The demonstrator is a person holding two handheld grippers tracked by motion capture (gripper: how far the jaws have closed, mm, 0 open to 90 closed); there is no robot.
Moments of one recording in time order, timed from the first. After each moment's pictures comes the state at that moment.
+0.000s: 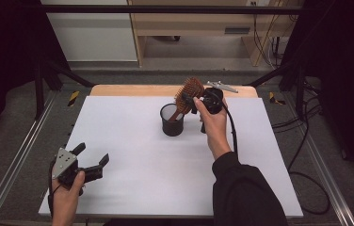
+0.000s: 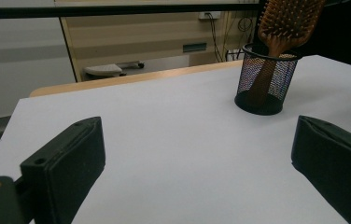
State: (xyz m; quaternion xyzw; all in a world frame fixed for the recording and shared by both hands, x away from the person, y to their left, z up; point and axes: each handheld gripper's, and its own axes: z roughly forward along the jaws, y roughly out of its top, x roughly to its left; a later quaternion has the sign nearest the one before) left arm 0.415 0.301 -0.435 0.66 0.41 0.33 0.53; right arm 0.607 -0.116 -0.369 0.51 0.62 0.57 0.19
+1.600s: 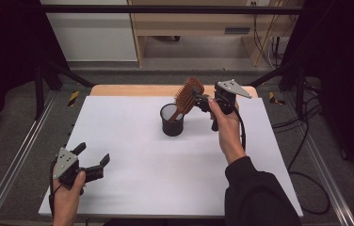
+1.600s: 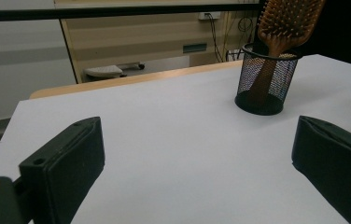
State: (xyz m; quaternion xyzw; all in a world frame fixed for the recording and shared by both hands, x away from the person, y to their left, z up) left arm 0.416 0.299 -0.436 0.66 0.41 0.34 0.53; right arm 0.573 -0.138 -0.338 0.45 0.60 0.59 0.31
